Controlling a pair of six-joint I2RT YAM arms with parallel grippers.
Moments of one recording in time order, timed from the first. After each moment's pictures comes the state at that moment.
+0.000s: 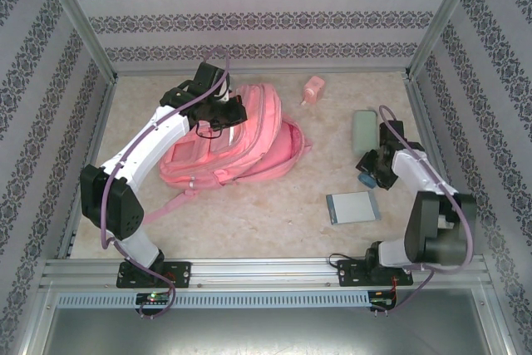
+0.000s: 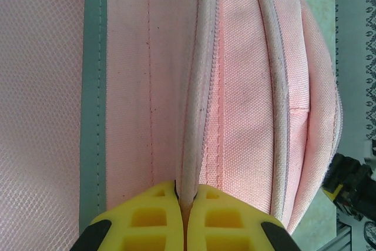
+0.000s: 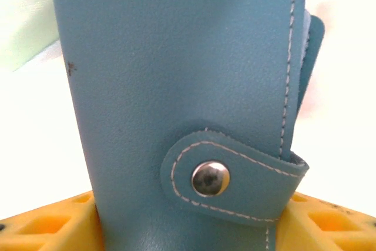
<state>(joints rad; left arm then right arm) -0.41 1.67 1.60 -0.80 0.28 -0.66 -0.09 1.37 0.83 -0.73 -0.01 0.60</state>
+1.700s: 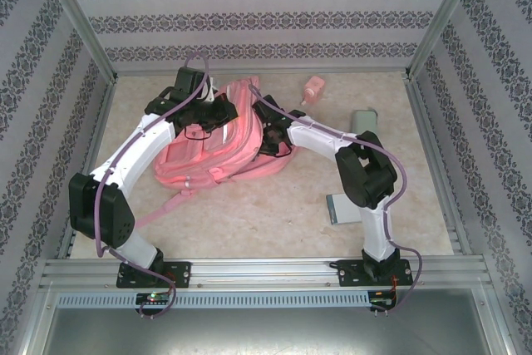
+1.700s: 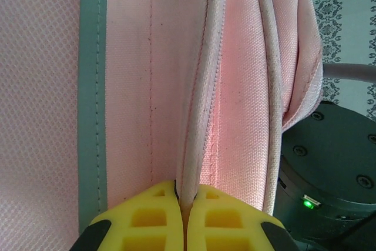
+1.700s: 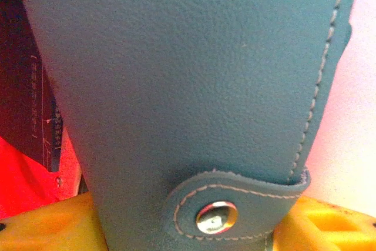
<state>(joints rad) -0.31 1.58 1.42 -0.61 0.43 -0.75 0.64 2.06 1.54 -0.53 -0.34 0.66</state>
